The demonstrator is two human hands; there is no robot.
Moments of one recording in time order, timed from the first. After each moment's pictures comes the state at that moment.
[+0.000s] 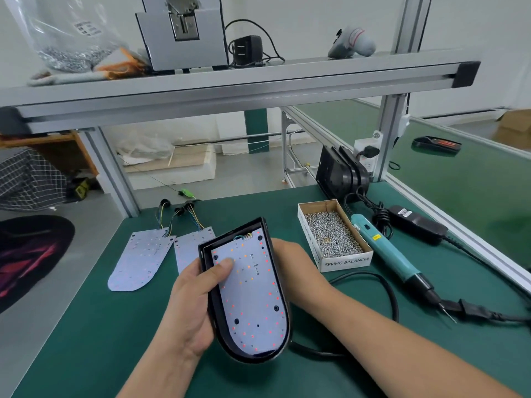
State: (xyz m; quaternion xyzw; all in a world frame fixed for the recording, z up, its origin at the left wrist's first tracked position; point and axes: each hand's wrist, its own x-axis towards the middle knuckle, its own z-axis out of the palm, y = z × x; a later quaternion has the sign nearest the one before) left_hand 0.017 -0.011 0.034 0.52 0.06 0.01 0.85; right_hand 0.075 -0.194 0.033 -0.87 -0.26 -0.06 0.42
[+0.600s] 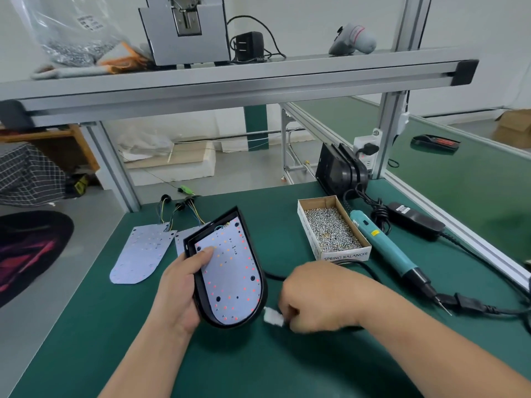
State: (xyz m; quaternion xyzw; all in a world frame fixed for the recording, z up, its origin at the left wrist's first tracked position) left_hand 0.035 0.012 0.030 0.52 0.18 0.02 0.83; right_hand 0.036 -0.233 0.070 -0.90 -0.43 0.07 -0.02
